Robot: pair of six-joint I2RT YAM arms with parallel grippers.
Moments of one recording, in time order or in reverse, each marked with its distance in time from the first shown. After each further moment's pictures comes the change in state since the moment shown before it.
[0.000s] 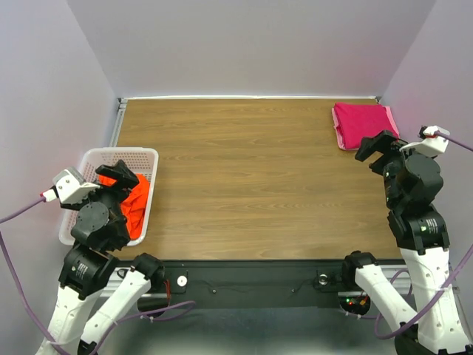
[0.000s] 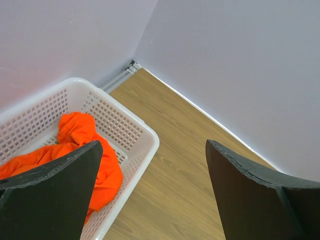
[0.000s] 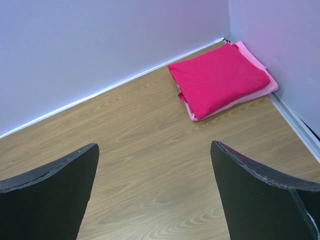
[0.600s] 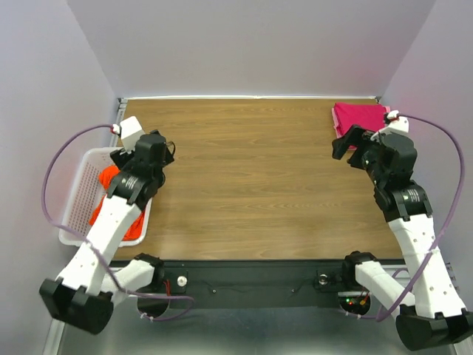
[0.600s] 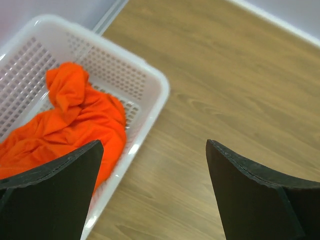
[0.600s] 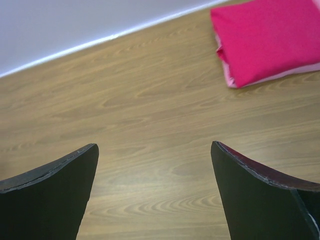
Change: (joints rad) left arm 0.064 0.547 0.121 -0.111 0.166 -0.066; right arm 0.000 0.159 -0.014 0.003 -0.228 0.008
